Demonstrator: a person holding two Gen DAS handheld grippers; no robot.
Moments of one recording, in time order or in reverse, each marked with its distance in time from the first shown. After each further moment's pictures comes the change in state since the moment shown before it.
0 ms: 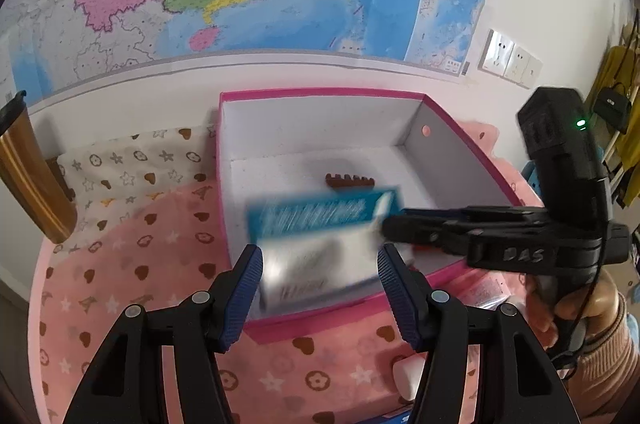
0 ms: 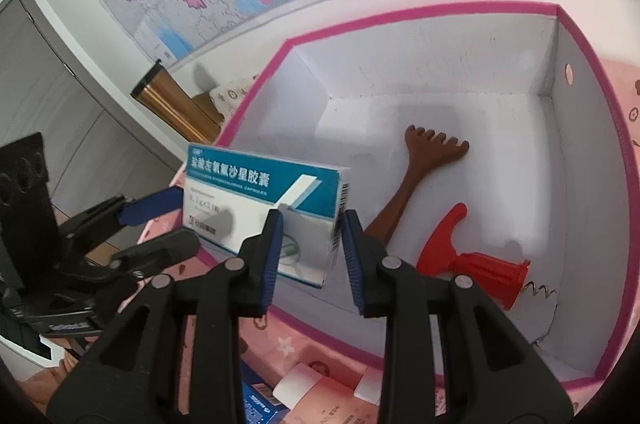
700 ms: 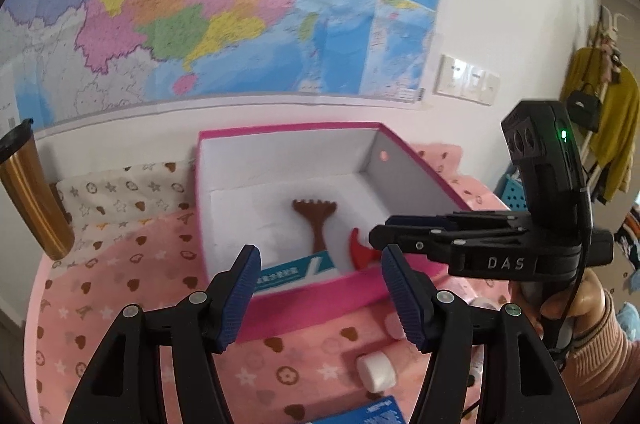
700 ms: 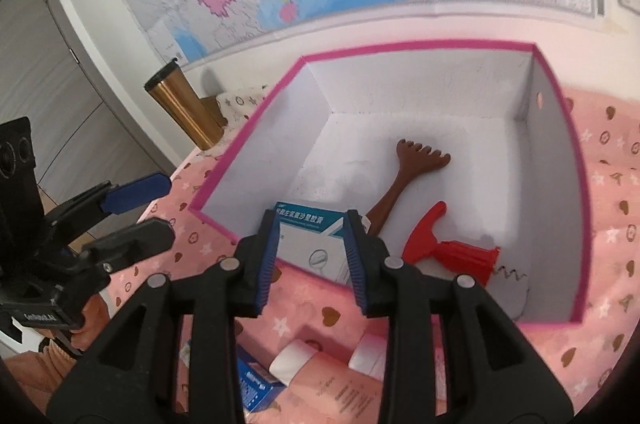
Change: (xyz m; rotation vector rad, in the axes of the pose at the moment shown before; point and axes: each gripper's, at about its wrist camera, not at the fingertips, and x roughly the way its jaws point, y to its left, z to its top) left arm -0.045 -0.032 -0.022 0.064 -0.145 -0.060; right arm -0.044 0.021 -0.021 -0.095 -0.098 -0.054
